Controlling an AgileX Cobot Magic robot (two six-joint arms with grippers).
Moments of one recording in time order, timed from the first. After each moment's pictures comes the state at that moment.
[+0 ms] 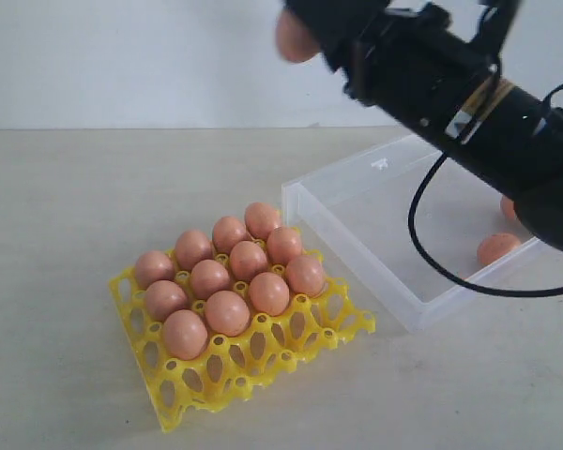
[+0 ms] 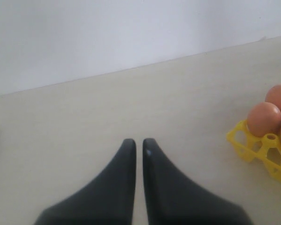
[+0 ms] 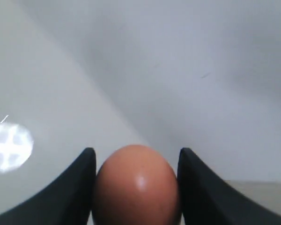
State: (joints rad) left arm -0.01 0.00 0.00 0.08 0.29 0.10; right arm 0.30 1.62 -0.77 -0.49 -1.16 0.99
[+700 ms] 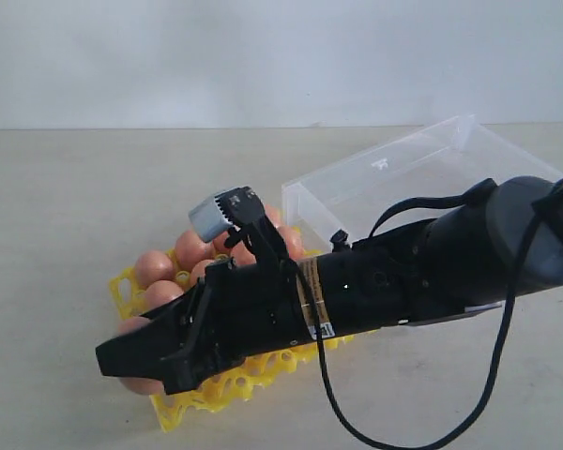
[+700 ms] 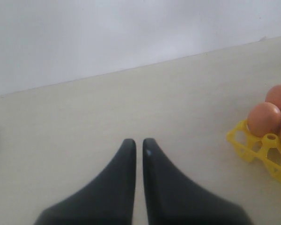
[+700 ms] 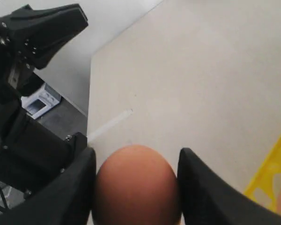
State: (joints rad) left arm -0.01 0.00 0.00 0.08 0.29 0.10; right arm 0.59 1.89 -0.83 -1.12 -0.97 1.15
